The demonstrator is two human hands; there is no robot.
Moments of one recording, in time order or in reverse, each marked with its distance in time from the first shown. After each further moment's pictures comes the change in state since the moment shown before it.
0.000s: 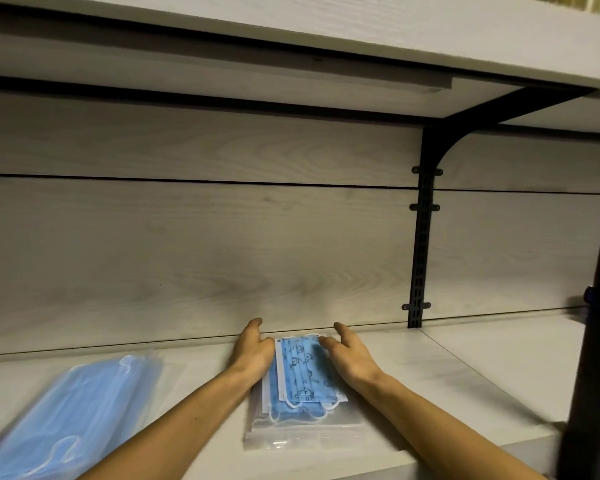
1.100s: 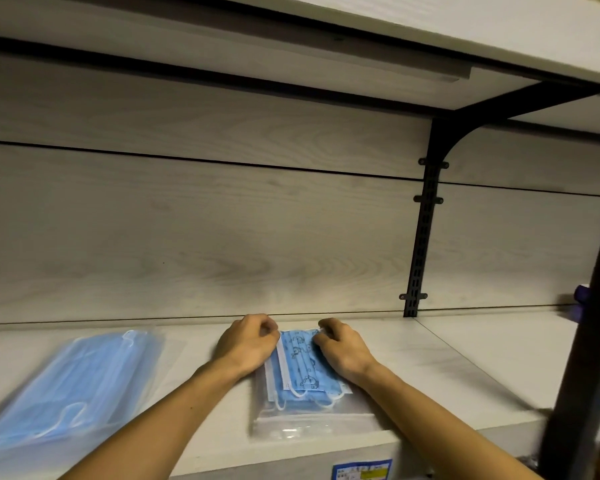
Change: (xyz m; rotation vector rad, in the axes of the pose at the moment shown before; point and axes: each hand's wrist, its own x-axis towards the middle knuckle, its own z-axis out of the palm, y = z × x) left_hand -0.012 -0.010 -0.017 0.417 0.022 0.186; right_hand -0.003 0.000 0.007 -0.375 -0.010 -0.047
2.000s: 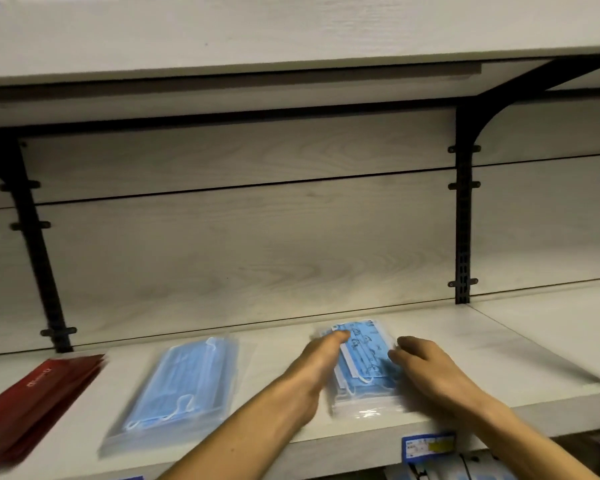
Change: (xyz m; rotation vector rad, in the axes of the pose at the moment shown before) left_hand -0.094 0.052 -0.032 -0.748 -0.332 -0.429; right_hand -0.100 -0.013 -0.030 0.300 -0.067 0.043
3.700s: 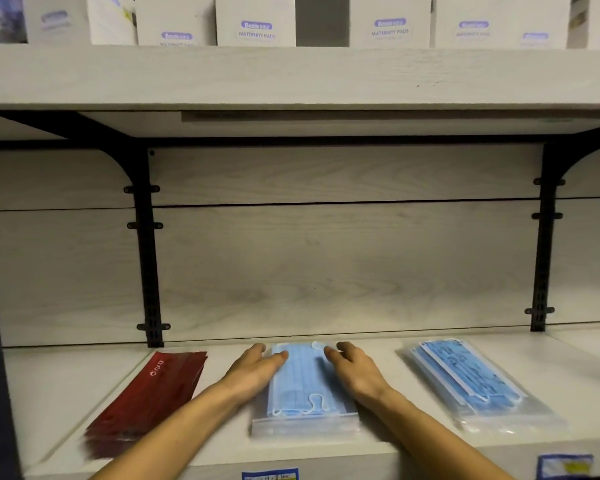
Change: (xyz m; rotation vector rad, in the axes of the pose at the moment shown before) left_hand -0.015 -0.034 -0.274 0.465 0.291 0.191; right_hand 0.045 -0.127 0.224 -0.201 0.007 -0.047
